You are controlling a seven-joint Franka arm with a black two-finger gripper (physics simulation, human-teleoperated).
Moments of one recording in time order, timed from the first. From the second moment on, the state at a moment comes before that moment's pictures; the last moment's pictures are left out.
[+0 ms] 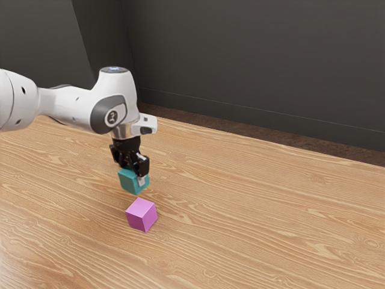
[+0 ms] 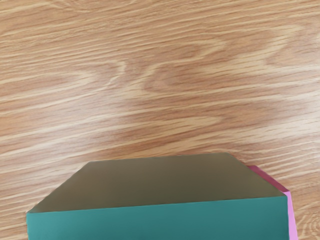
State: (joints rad) arm -0.13 0.18 0.12 -2.01 0.01 2.11 0.18
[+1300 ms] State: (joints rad) arm -0.20 0.10 0.13 -2.21 0.01 2.25 -0.09
